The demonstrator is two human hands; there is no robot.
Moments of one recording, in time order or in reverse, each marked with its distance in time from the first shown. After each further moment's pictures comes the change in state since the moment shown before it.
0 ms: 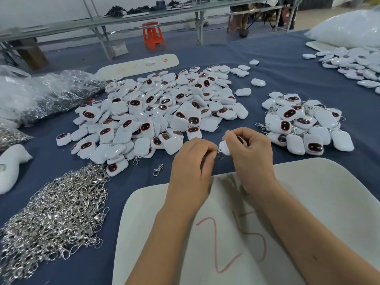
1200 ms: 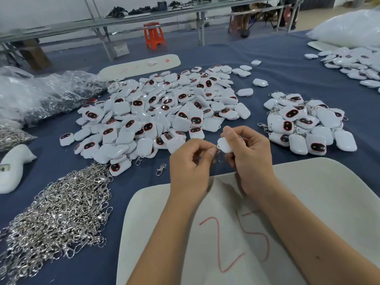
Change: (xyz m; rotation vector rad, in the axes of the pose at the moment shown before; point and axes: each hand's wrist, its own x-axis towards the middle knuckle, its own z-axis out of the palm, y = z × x) left_hand 0.002 0.001 0.002 -0.334 0.102 -0.309; right_hand -0.003 0.002 0.005 0.317 -0.121 0.060
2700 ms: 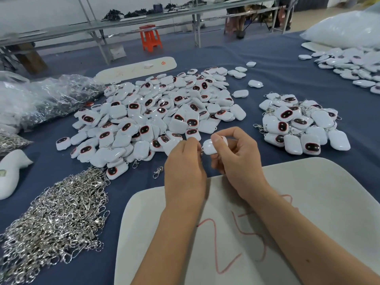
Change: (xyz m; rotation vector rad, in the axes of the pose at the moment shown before) left_hand 0.000 0.006 0.003 0.607 0.137 0.172; right_hand -0.007 -0.002 0.004 -0.156 -0.065 -0.033
